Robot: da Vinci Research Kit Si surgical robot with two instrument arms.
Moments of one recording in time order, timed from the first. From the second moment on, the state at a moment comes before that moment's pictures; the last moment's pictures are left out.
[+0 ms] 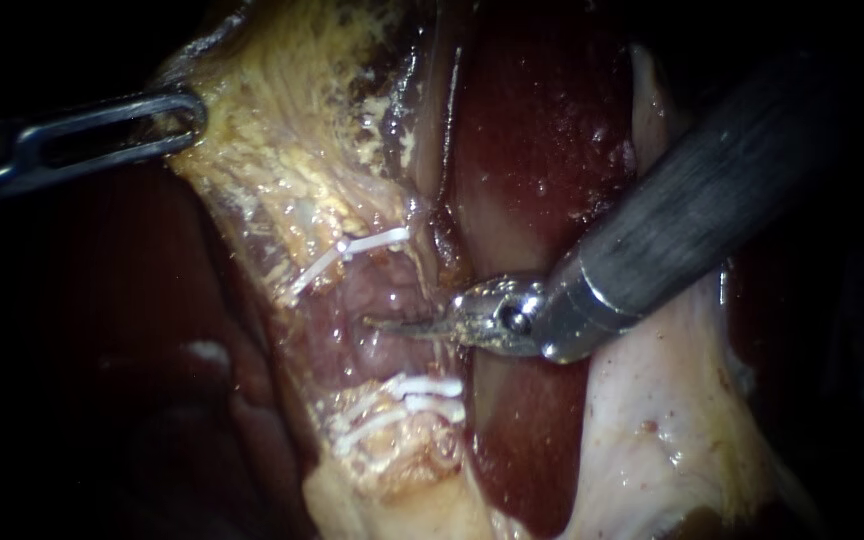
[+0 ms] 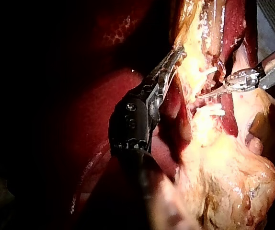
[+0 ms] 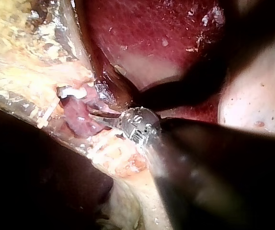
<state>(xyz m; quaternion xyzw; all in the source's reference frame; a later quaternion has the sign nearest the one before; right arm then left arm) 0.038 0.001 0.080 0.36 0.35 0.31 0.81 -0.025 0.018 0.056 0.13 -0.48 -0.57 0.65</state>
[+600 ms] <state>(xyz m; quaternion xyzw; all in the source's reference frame) 0.039 0.001 0.079 0.36 0.36 0.32 0.80 -0.025 0.018 0.056 0.13 -0.48 -0.57 0.65</state>
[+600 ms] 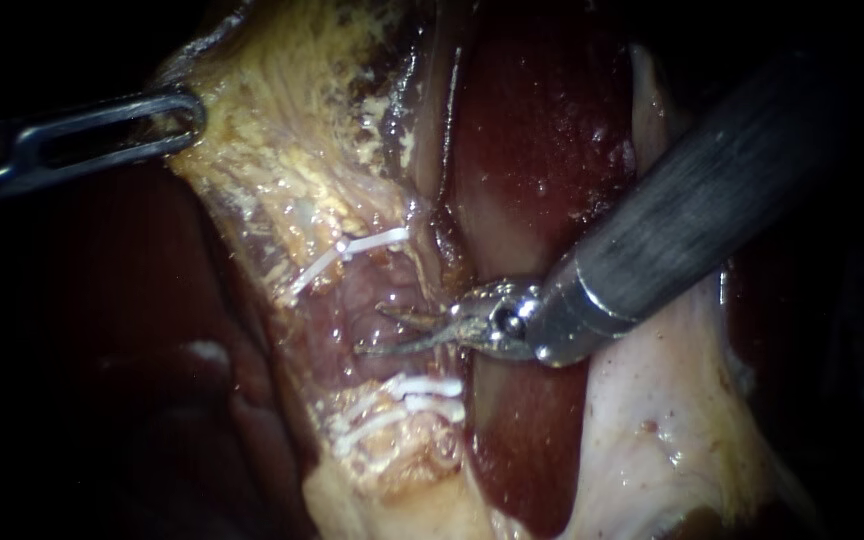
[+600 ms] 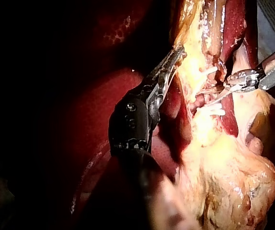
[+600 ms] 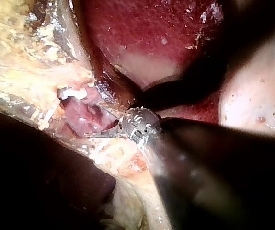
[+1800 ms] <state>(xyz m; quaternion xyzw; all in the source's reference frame) 0.026 0.007 0.068 0.10 0.51 0.02 0.85 -0.025 0.018 0.056 0.13 -0.48 -0.57 0.65</state>
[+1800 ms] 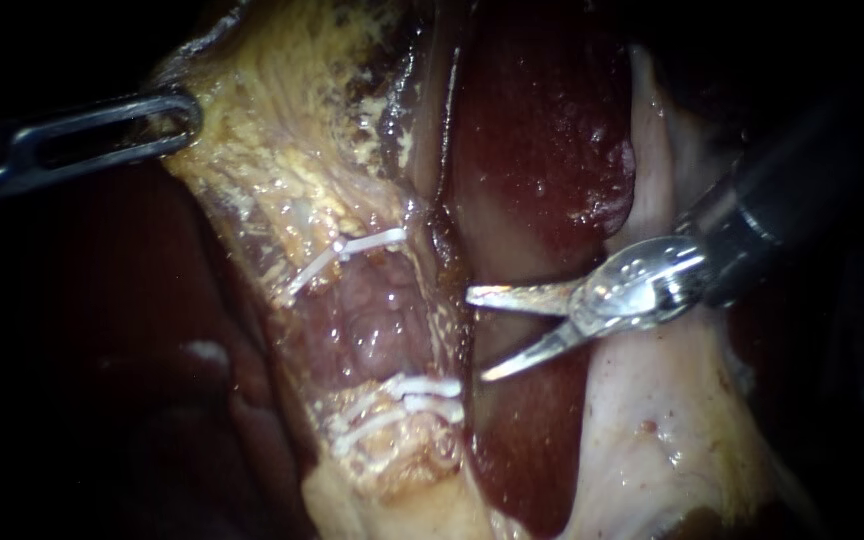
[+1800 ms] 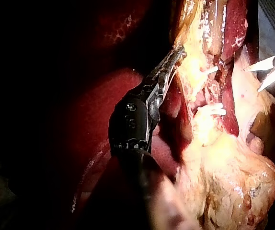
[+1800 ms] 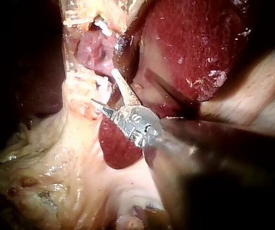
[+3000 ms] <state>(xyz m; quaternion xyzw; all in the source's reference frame) 0.025 0.007 0.067 0.09 0.51 0.02 0.85 -0.035 0.016 0.064 0.15 -0.47 -0.54 0.68</state>
